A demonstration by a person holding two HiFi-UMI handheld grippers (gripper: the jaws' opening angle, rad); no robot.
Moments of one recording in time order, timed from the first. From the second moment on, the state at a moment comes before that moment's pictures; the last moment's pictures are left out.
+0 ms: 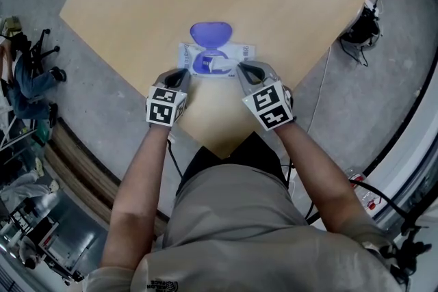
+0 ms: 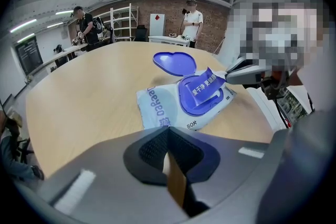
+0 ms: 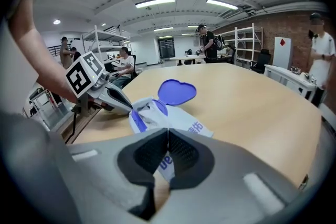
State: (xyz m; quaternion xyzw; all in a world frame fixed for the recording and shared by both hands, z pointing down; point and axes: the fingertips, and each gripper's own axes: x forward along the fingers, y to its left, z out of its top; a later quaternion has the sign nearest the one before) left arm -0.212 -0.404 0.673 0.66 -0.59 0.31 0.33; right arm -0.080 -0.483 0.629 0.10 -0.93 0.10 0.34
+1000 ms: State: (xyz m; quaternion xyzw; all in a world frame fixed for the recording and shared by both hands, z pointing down) left arm -0.208 -0.402 0.672 0.67 -0.59 0.31 0.33; right arm -0.019 -0.509 0.606 0.20 -0.92 0.10 0.33
